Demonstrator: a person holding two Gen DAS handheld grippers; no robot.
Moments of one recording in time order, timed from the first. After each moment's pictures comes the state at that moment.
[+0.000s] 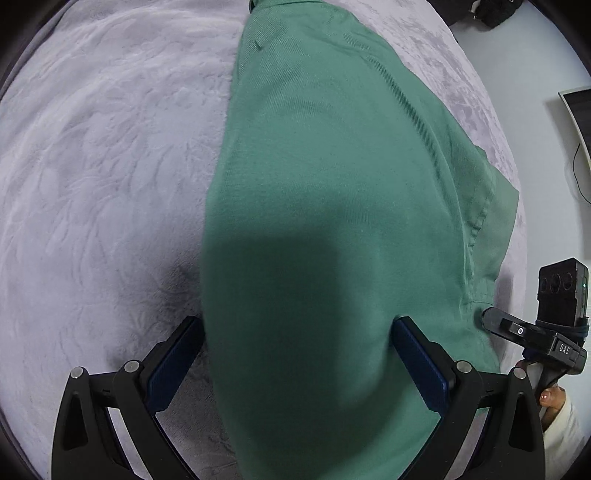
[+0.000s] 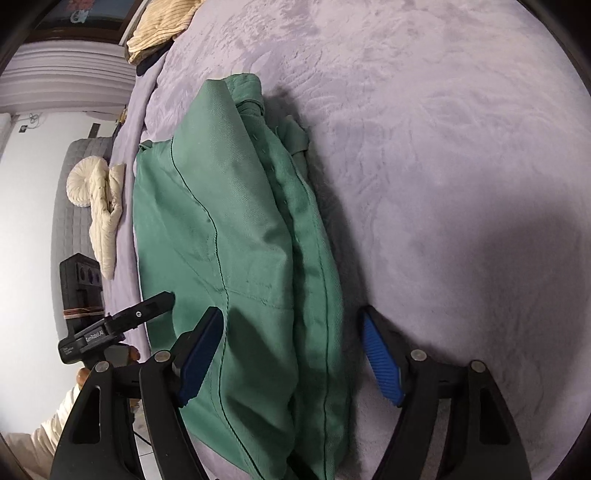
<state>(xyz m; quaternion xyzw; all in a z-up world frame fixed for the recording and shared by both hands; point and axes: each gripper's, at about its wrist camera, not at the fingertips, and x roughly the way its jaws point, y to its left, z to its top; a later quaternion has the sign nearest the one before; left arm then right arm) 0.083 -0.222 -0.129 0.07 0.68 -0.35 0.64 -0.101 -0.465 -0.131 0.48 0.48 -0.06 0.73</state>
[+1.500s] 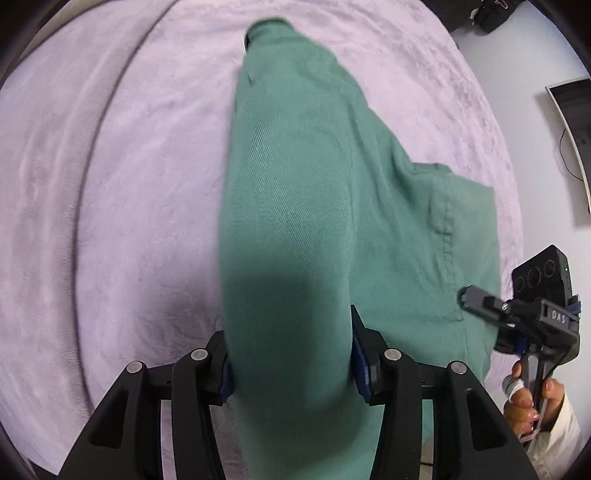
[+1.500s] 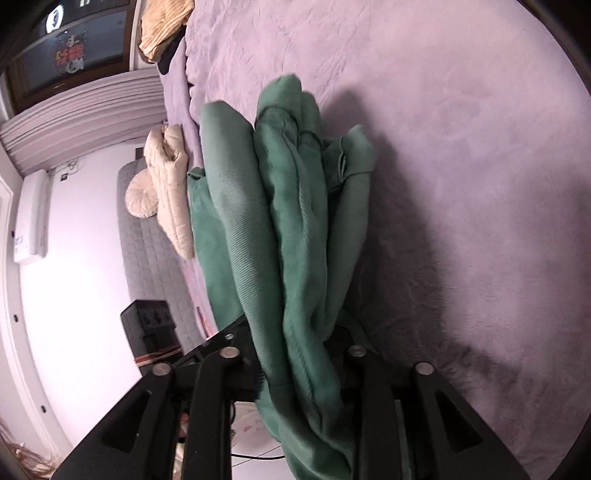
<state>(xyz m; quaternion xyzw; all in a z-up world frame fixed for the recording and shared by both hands) 0.049 0.000 -0.080 0.08 0.67 -0.35 0.65 -0.102 -0.240 -0.135 0.62 0.42 -0.02 0.67</state>
